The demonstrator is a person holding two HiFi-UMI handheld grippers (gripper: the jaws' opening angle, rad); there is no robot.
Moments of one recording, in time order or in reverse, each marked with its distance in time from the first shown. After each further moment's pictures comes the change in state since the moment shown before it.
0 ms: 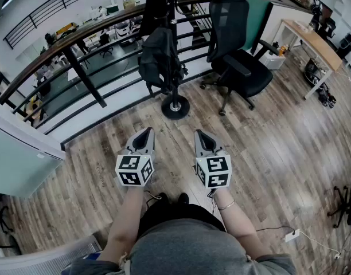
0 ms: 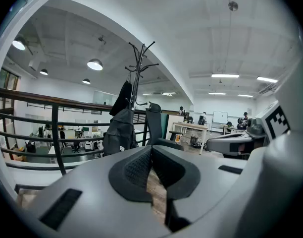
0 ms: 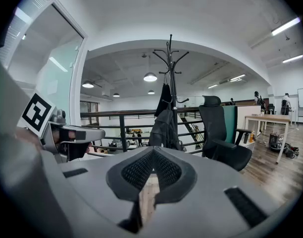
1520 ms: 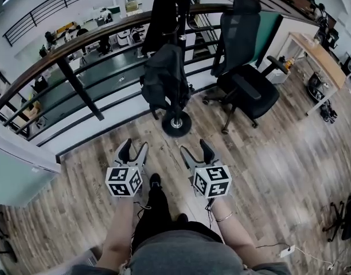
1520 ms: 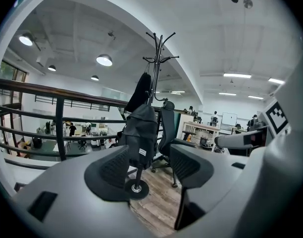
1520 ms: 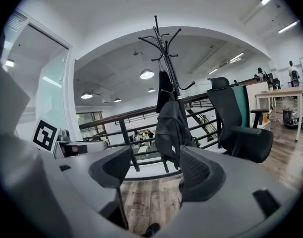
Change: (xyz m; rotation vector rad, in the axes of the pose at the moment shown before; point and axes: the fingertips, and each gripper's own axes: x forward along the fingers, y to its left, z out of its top) left arm 0.084 0.117 0.000 -0.058 0.020 0.070; right arm 0.133 -0.011 0.011 0.175 0.032 0.105
